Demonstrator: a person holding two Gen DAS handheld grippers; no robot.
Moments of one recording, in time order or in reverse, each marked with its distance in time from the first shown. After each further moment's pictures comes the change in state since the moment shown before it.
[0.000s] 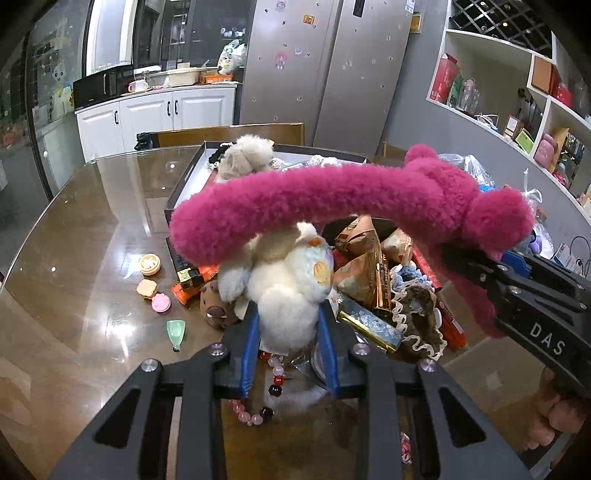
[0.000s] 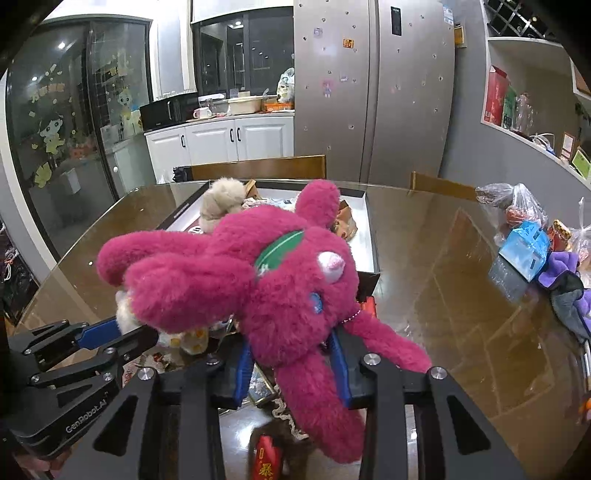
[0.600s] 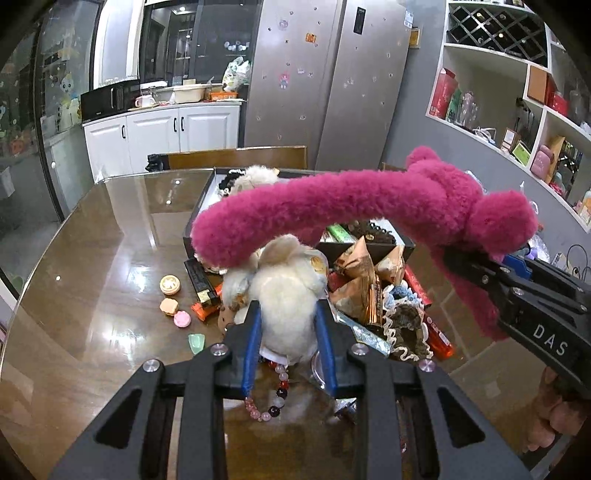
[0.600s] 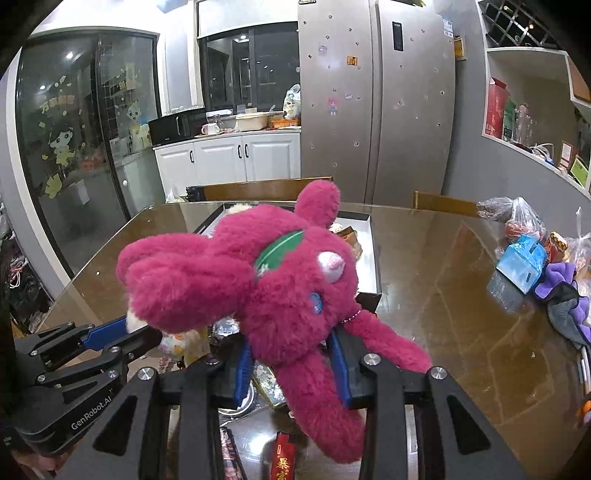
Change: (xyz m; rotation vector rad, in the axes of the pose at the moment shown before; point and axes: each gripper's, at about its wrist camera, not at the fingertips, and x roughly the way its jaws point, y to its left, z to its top) left arm -0.042 -0.002 0.013 0.003 -0.062 0.022; right arm -0.033 0.006 0.008 -0.001 -0.060 0.026
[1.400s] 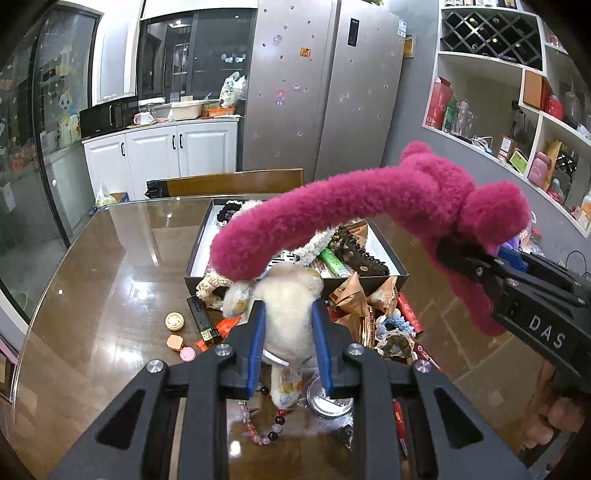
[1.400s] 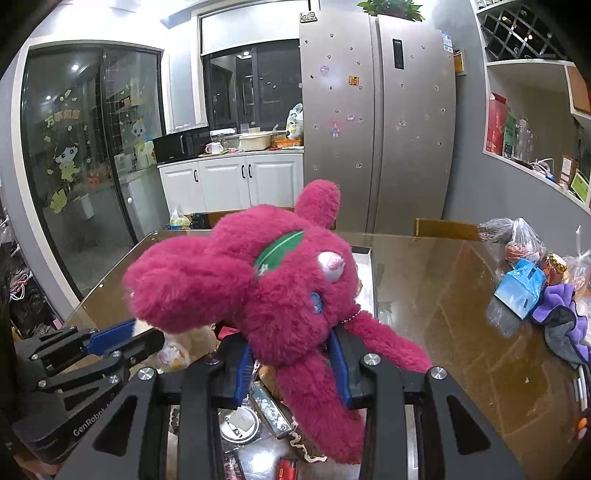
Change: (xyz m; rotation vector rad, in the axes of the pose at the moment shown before) left arm -0.017 -0.006 0.042 0.026 -0.040 0.006; right arm -0.015 0.000 0.034 0.006 -0.069 0.012
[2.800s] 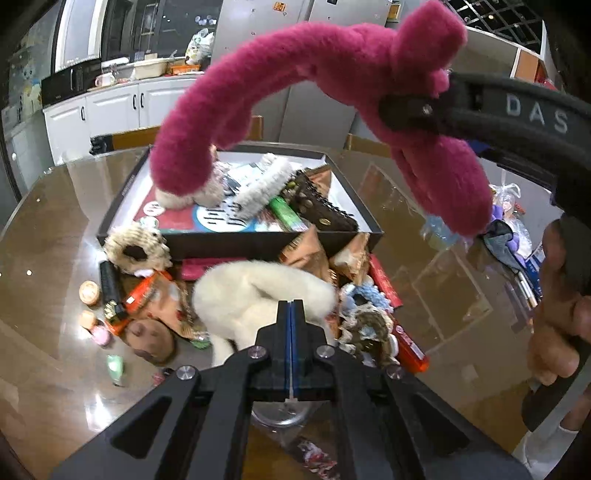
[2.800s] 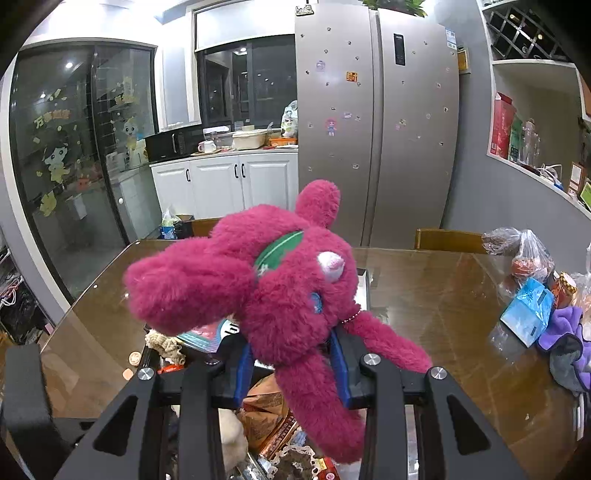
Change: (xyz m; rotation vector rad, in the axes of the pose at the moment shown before) left arm 0.093 -0.028 -0.011 -0.007 0.170 -0.155; right arm 0.055 -0.019 0.047 -0.005 0.016 -0.014
